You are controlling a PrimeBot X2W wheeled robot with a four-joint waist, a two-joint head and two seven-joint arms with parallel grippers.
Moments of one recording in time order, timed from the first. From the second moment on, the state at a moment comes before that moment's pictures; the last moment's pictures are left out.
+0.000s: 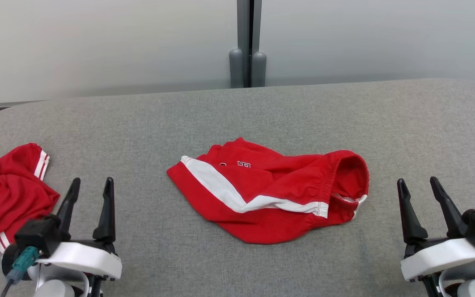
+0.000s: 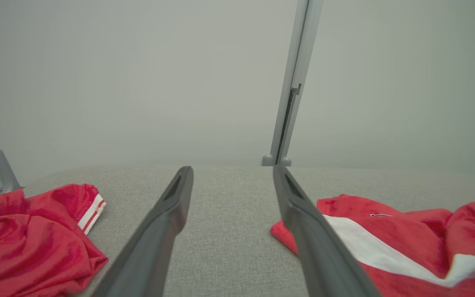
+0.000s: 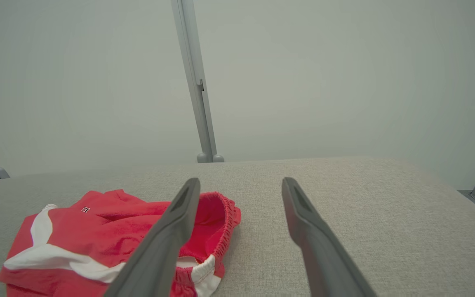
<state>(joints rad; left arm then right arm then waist) -0.13 0.23 -0.13 0.27 -0.41 -0.03 -0.26 -0.07 -0.16 0.05 0.17 0.25 0.13 -0.12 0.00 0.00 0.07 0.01</state>
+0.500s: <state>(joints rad) -0.08 0.18 -0.12 0.30 -0.36 -0.06 -0.26 -0.01 -0.14 0.03 0.12 0.25 0.13 -0.08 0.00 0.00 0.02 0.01</state>
